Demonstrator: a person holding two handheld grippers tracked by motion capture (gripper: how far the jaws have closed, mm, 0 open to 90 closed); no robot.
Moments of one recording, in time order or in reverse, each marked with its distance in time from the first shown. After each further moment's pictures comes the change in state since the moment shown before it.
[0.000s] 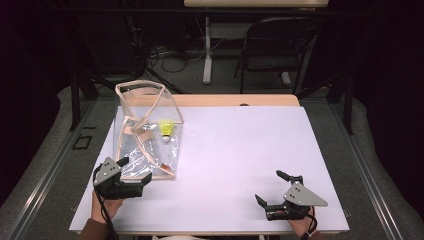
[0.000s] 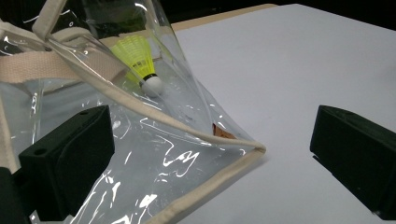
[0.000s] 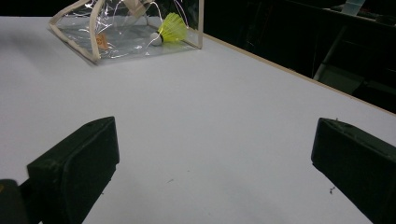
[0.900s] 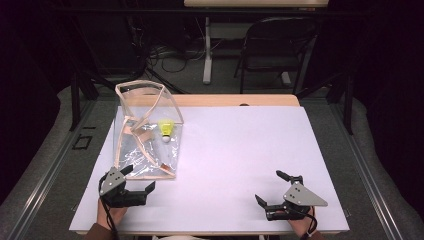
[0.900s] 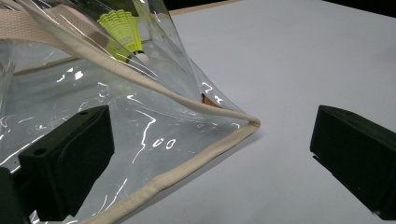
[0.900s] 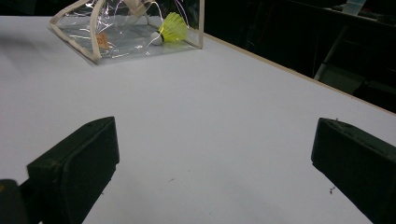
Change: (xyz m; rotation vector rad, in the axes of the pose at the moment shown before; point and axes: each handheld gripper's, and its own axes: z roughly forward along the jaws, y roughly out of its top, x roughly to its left) left arm -0.008 -0.030 0.007 -0.012 -0.012 0.023; right arm 0.000 0.000 0.000 0.002 0.002 0.000
